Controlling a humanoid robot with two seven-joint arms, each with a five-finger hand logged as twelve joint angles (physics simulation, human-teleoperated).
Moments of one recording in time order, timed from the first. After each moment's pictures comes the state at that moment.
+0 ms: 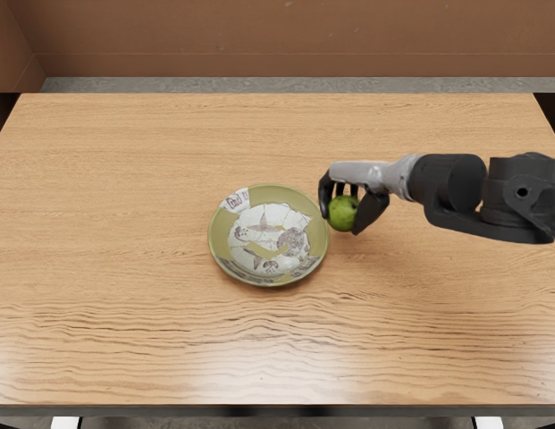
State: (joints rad) left arm -0.06 0.00 0.00 -0.14 -0.14 -0.06 0.14; right arm 0.94 -0.57 0.57 1.67 -1.22 0.44 -0.61
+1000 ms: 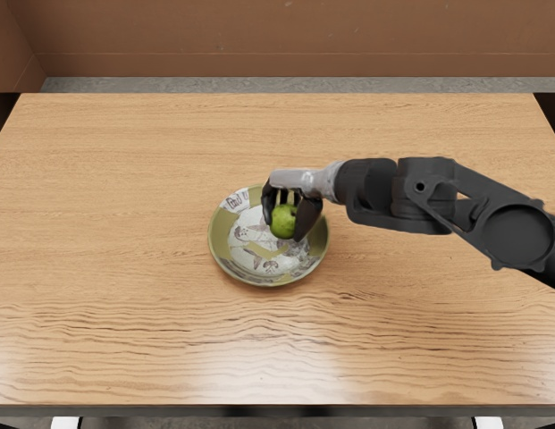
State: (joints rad) left arm -0.06 0.00 0.00 -0.14 -0.14 -0.06 0.14; right arm 0.98 -0.26 0.54 1.40 -1.26 0.44 -0.61
